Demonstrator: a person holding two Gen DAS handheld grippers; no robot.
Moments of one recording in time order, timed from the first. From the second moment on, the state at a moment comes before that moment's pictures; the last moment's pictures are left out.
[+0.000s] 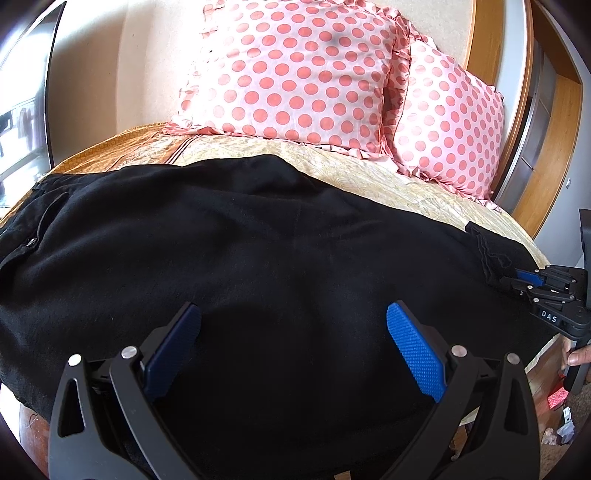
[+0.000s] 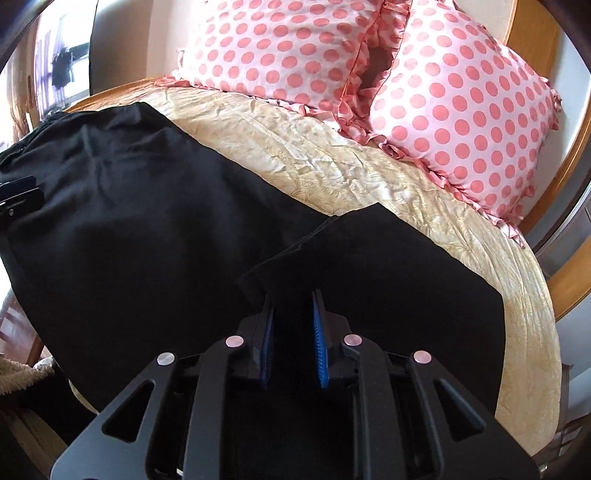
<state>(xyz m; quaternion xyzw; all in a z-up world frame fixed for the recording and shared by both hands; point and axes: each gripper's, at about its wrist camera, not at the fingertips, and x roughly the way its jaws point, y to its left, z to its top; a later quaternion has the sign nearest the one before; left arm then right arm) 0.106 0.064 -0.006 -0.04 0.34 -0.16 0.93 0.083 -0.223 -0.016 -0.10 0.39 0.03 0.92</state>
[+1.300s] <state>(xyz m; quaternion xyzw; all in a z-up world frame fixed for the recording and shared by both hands) 0.114 0.068 -0.006 -0.05 0.34 -0.17 0.92 0.107 -0.212 -0.008 -0.14 0.36 -0.02 0.92</state>
